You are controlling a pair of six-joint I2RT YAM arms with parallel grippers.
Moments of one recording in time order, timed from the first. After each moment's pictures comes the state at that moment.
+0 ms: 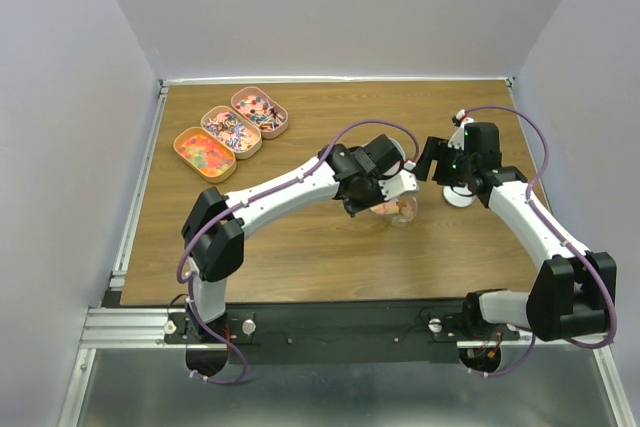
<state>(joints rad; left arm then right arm) -0.98 1.87 1.69 -0.95 0.03 0.35 0.12 1.28 0.89 -0.34 -0.23 0.31</state>
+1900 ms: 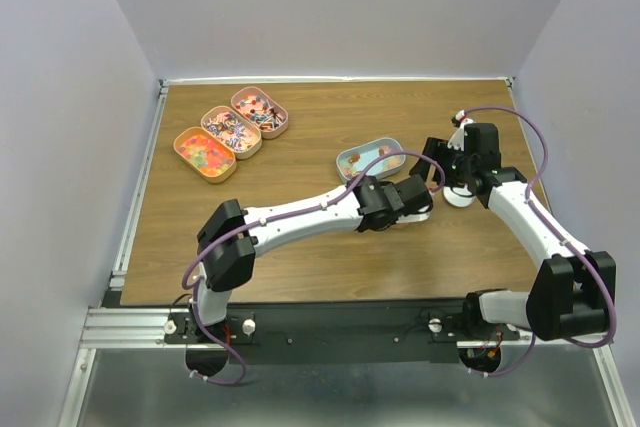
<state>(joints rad) -1.19 1.92 1.73 -1.02 -0.46 0.33 0.12 1.28 0.88 -0.33 -0.23 0.31</state>
